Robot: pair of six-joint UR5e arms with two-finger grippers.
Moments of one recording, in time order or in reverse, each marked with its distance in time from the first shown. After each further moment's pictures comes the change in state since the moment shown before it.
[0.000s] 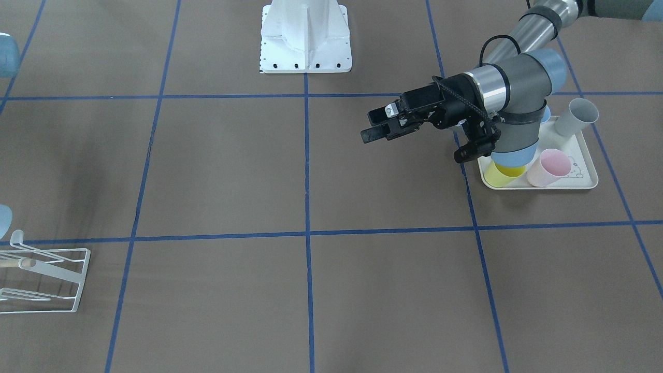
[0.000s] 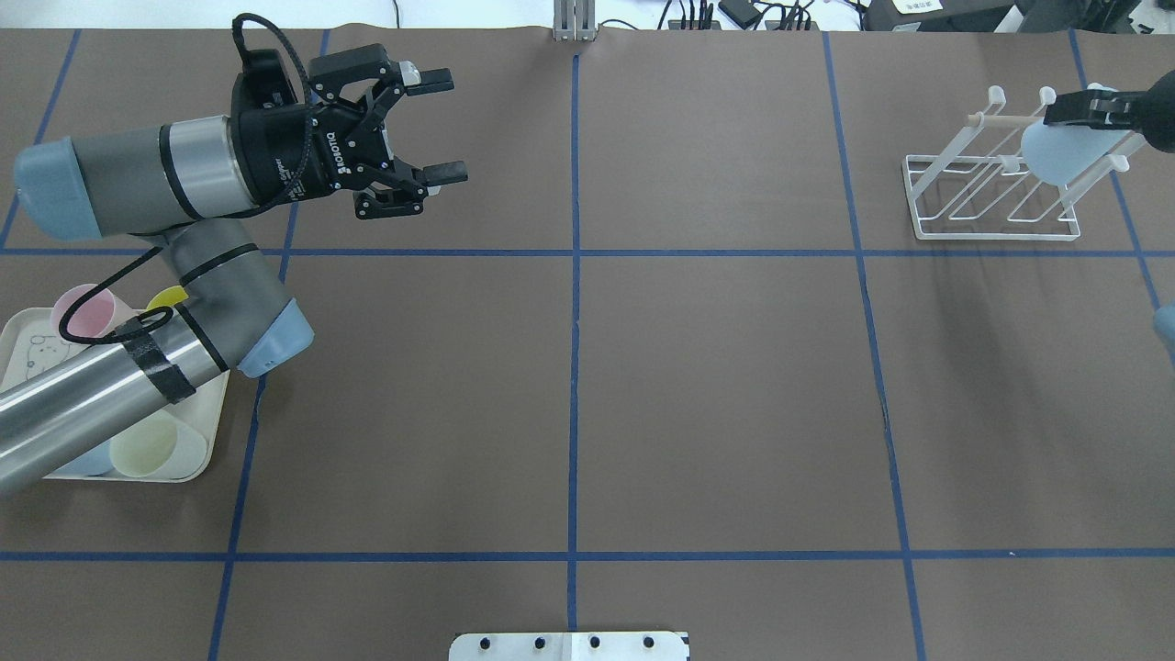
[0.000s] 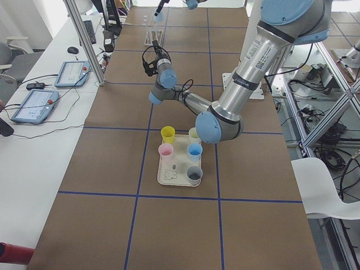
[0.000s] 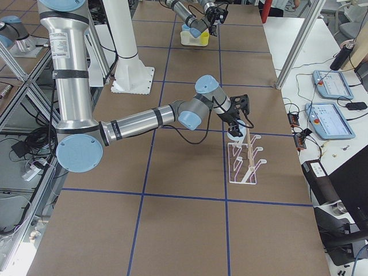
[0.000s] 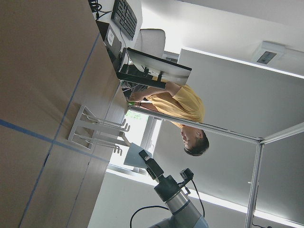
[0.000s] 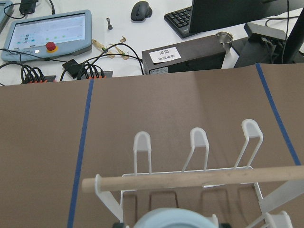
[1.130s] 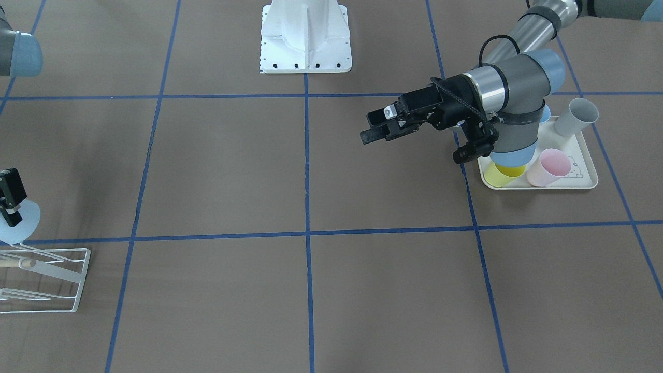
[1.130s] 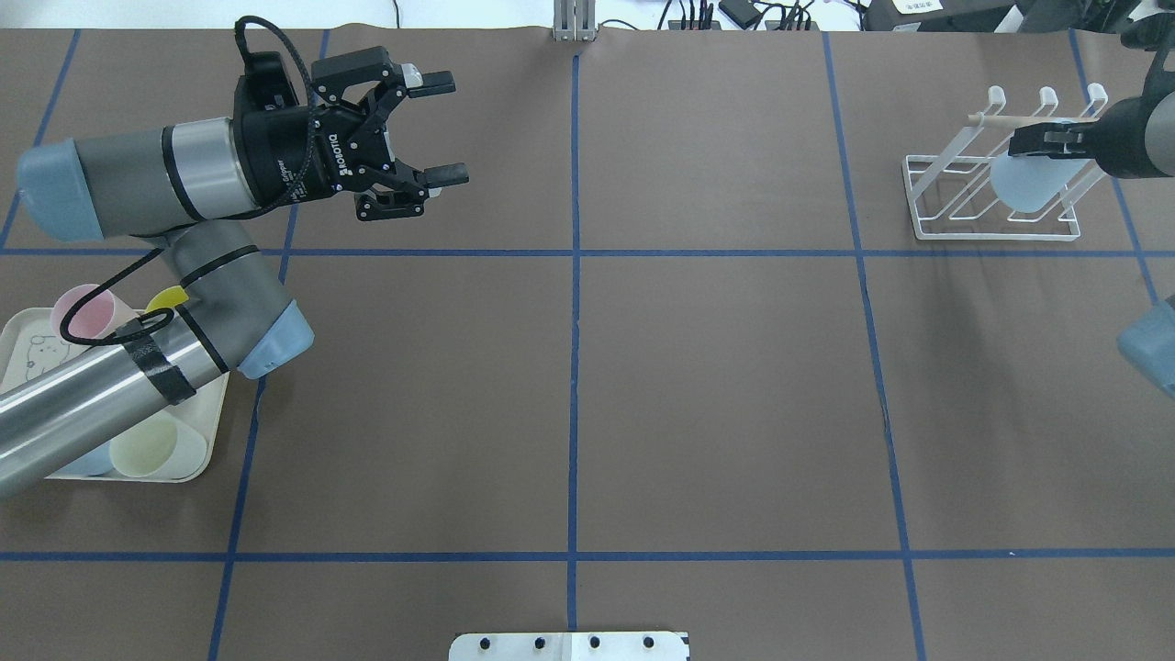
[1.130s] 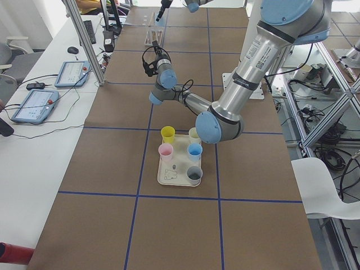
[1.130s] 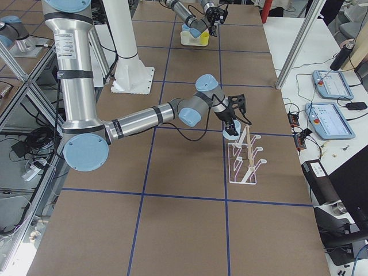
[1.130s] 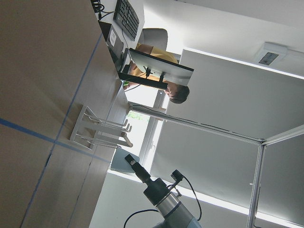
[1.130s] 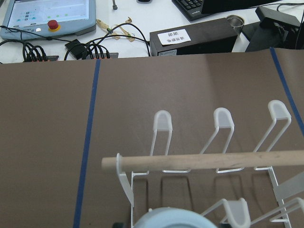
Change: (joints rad) left arm 0.001 0.003 0.001 0.002 0.001 0.000; right arm -0.045 0.034 -0.001 -0.064 -0.022 -0.002
